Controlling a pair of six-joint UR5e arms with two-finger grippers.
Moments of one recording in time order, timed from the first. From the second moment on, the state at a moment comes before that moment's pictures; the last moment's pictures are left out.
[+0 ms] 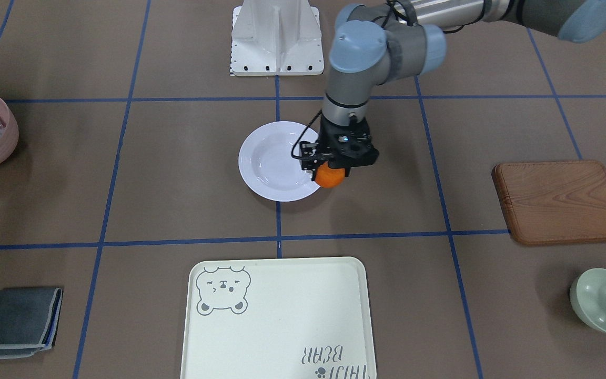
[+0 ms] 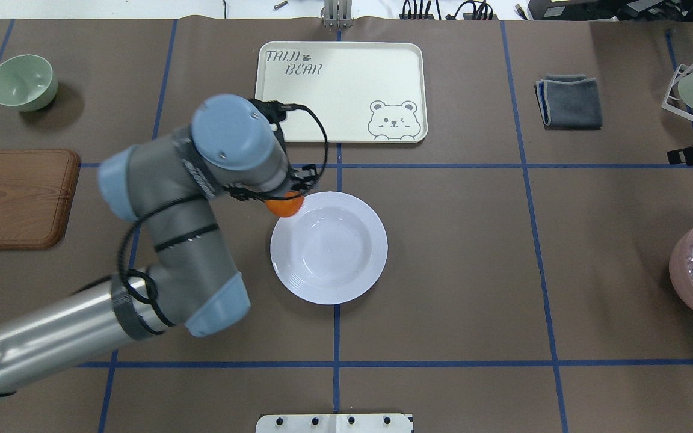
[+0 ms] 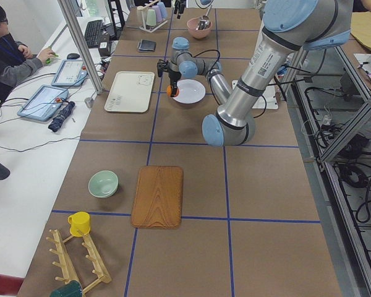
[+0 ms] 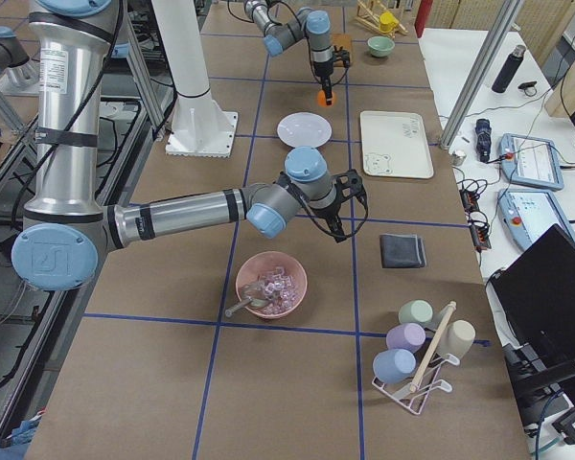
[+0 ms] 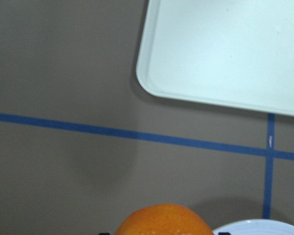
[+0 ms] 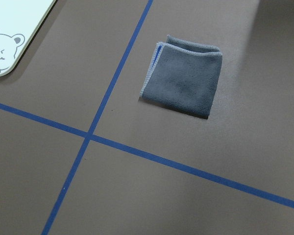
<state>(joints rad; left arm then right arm) -0.53 -2.33 -1.61 -1.62 -1.75 -1.37 1.23 -1.67 1.86 -0.94 2.25 0.47</state>
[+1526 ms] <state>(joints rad) -0.77 -2.18 -1.78 -1.53 -1.93 -0.95 1.14 -1.61 1.88 -0.94 2.26 0.63</state>
